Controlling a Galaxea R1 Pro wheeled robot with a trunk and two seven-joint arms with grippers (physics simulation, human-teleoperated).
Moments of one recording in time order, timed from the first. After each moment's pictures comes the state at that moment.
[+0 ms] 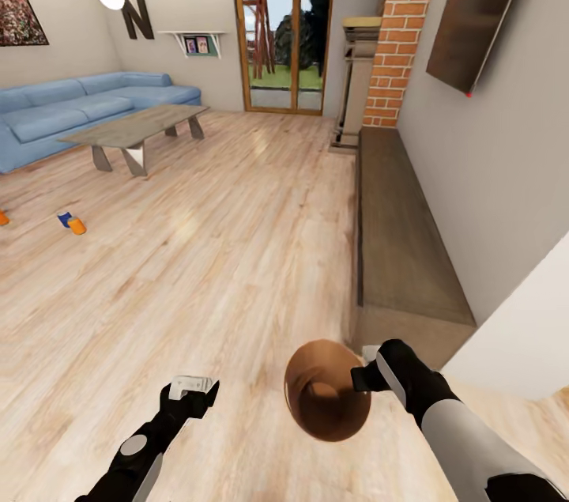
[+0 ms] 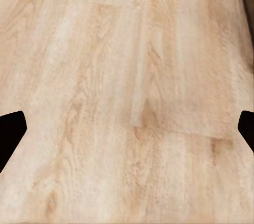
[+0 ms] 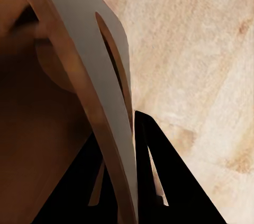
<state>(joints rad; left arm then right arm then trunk) -0.25 0.08 -0.11 -1.00 0.11 0.05 -0.09 -0.74 -0.02 0.12 -0.56 -0.09 0.86 0.09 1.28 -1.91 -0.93</state>
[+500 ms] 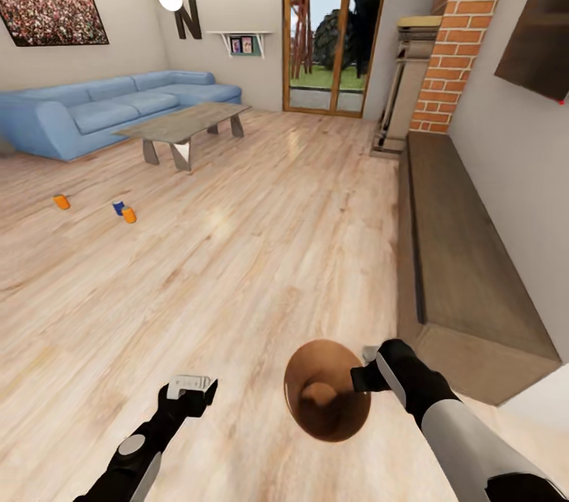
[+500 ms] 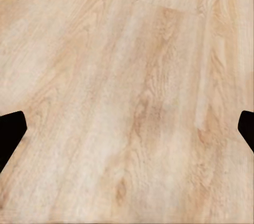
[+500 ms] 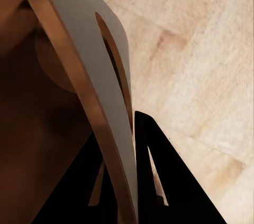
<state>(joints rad) -0.25 0.08 -0.10 -1.01 0.13 0.05 -0.09 -0.74 -0.02 0.12 -0.56 -0.09 0.86 0.09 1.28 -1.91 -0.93</state>
